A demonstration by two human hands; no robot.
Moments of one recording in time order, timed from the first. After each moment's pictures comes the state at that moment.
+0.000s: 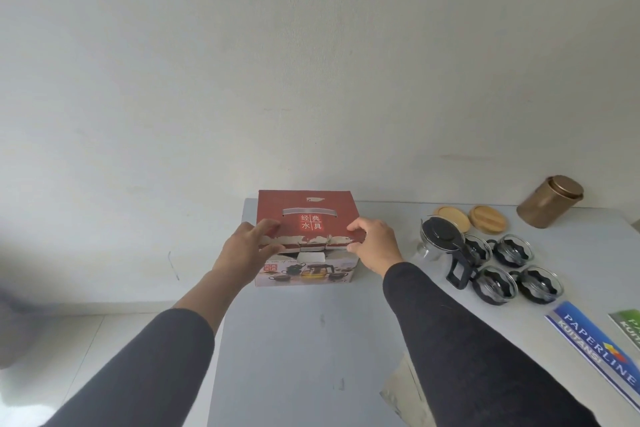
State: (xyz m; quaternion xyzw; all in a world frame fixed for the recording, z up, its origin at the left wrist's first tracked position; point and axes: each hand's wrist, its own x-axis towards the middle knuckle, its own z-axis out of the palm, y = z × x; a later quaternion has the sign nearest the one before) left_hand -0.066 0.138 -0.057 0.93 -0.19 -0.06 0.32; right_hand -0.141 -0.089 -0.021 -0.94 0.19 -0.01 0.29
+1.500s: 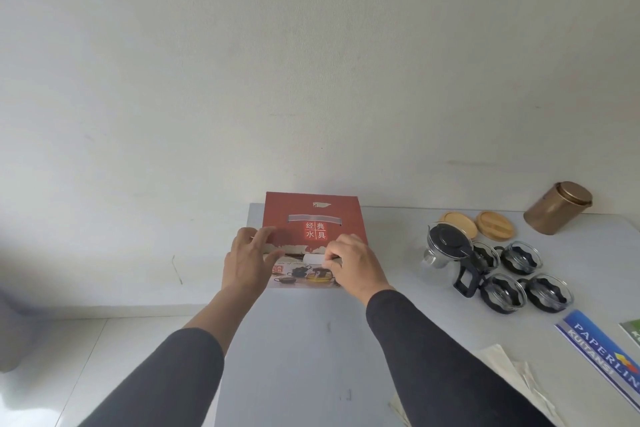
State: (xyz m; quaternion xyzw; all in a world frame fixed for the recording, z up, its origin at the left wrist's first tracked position) left_hand -0.072 0.135 -0.073 0.93 -0.12 0.01 0.34; right_hand -0.137 -0.053 -0.050 -0.98 0.01 -0.10 0.20
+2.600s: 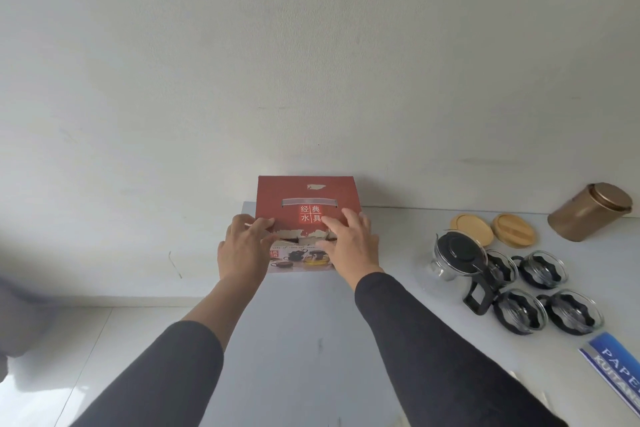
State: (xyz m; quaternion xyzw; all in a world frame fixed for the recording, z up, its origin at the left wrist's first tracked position) left_hand -0.035 0.096 -0.074 0.95 -0.04 0.03 0.30; right_hand -0.078 -0.082 -0.054 -0.99 0.11 -0.01 0.13
